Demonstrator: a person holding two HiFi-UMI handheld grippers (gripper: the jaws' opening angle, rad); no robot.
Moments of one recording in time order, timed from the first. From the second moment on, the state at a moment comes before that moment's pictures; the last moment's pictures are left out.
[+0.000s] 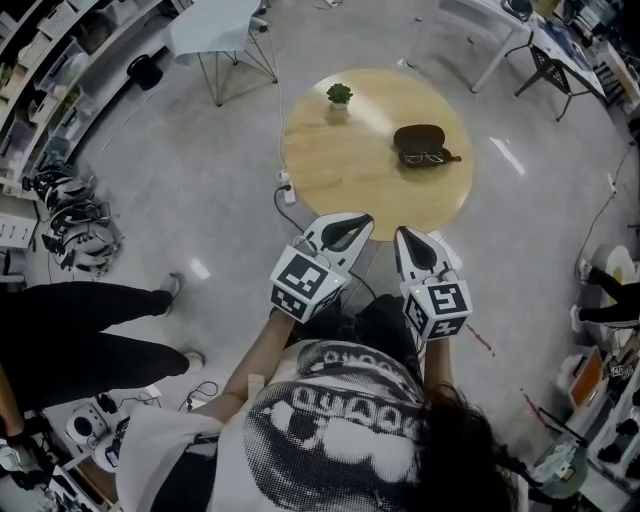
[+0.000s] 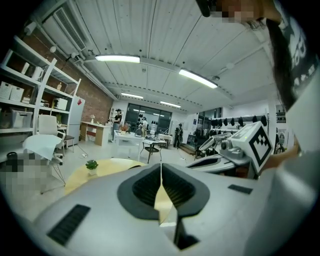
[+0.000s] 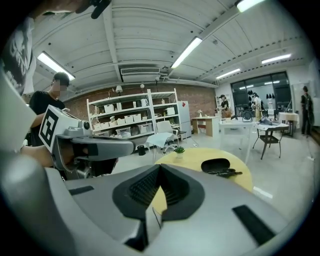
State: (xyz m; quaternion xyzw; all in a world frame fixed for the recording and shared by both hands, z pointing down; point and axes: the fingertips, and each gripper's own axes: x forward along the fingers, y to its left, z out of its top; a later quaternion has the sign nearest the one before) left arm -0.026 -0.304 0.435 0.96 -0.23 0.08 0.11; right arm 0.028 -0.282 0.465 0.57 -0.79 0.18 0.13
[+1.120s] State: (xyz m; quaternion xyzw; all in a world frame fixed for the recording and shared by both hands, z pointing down) left arm 0.104 -0.422 0.466 0.91 -0.36 0.13 0.14; right arm 0.206 -0.452 0.561 0.46 -0.83 0.23 0.22
